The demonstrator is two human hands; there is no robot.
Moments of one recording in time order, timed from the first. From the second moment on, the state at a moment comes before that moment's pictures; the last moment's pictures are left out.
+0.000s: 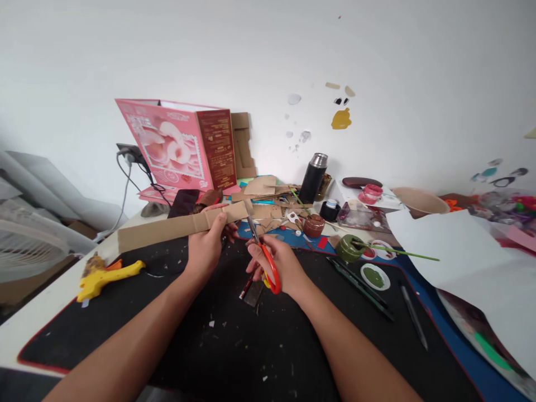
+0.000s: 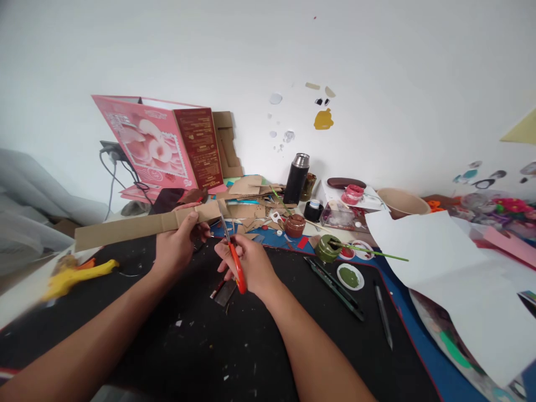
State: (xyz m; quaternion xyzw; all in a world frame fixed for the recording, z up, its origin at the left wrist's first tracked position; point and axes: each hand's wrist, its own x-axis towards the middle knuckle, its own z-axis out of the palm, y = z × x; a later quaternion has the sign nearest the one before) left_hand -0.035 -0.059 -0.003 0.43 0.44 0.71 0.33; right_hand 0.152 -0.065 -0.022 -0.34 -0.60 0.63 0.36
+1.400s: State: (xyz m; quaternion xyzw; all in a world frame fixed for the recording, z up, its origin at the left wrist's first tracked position) left_hand -0.022 -0.064 0.000 0.45 0.48 0.67 0.34; right_hand 0.147 -0.078 -0.013 -0.47 -0.69 0.42 0.36
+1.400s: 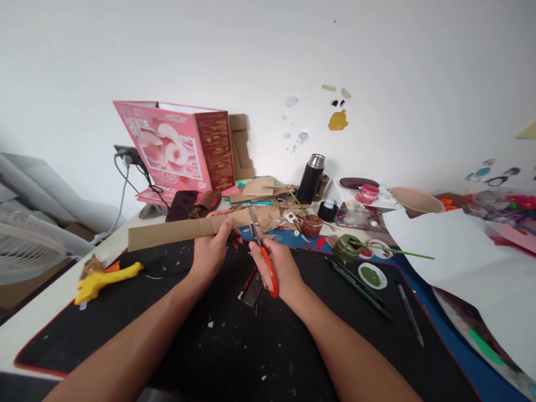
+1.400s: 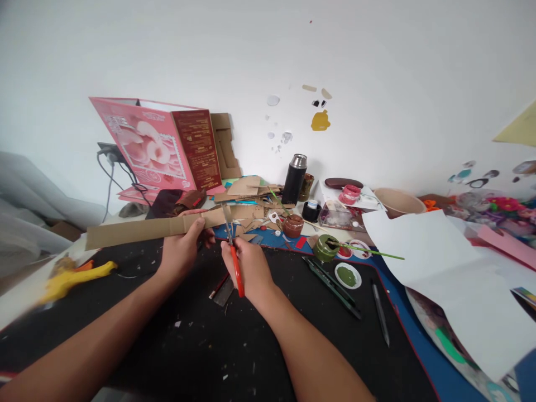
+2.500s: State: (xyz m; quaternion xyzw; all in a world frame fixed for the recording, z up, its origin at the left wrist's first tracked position) left_hand -0.030 -0.057 0.000 0.41 0.44 0.71 0.37; right_hand 0.157 -0.065 -0.013 -0.47 -0.66 0.45 0.38
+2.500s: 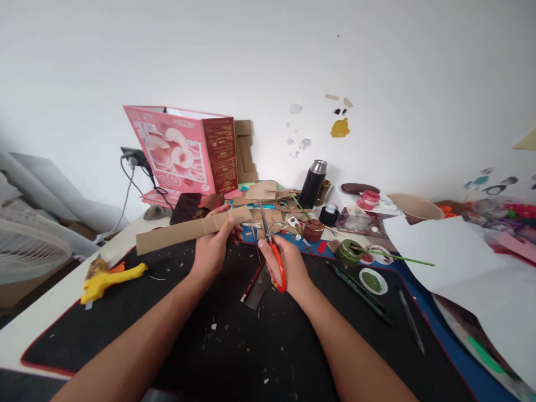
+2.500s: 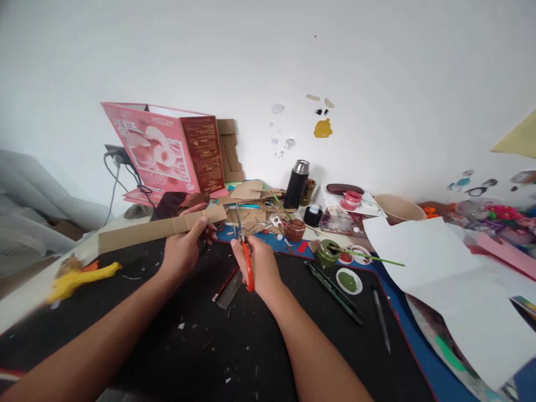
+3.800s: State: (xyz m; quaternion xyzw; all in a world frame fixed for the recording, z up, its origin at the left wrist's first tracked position) left_hand -0.031 -0.061 0.001 0.44 0.38 0.64 0.50; right_hand 0.229 -0.082 0.045 -0.62 -0.78 0.03 -0.05
